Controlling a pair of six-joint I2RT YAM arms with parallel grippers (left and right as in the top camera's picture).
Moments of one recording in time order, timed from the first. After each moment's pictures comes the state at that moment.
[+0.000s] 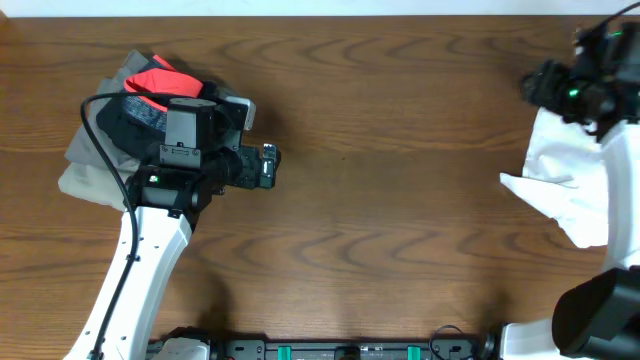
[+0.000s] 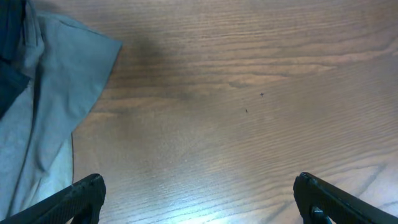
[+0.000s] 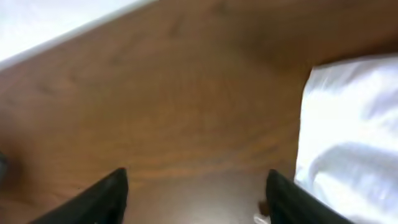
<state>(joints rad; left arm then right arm) -0.16 1.28 1.05 -0.69 0.25 -0.04 -0.24 1.64 1.50 -0.79 -0.23 0.19</state>
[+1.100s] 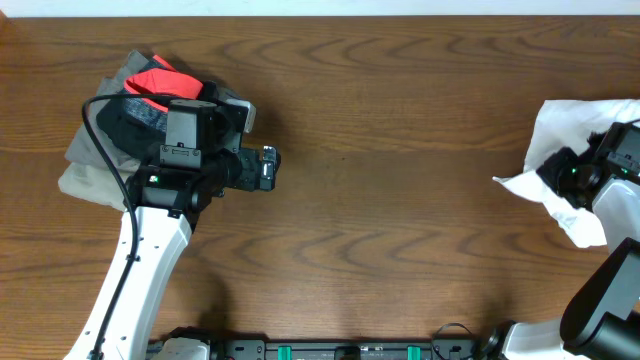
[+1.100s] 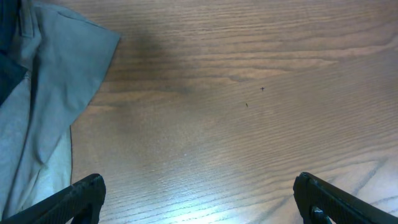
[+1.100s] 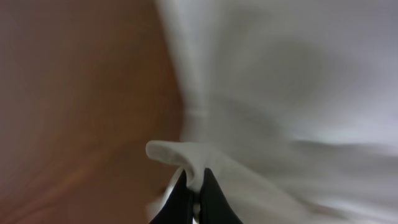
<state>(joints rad) -0.16 1.28 1.05 -0.71 0.25 -0.04 -0.49 1.63 0.95 -0.36 -0.31 0.37</state>
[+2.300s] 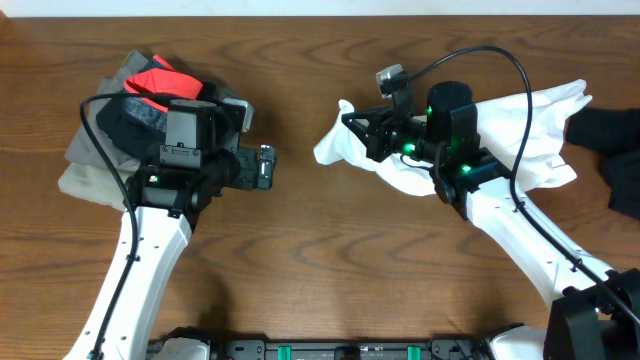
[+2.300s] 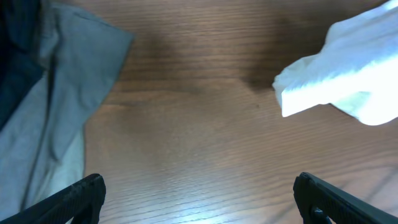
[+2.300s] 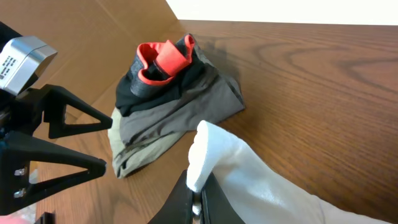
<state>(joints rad) -0.16 1.28 1.05 -0.71 0.22 -0.04 0.37 1.53 0.97 0.16 -0.64 0.34</state>
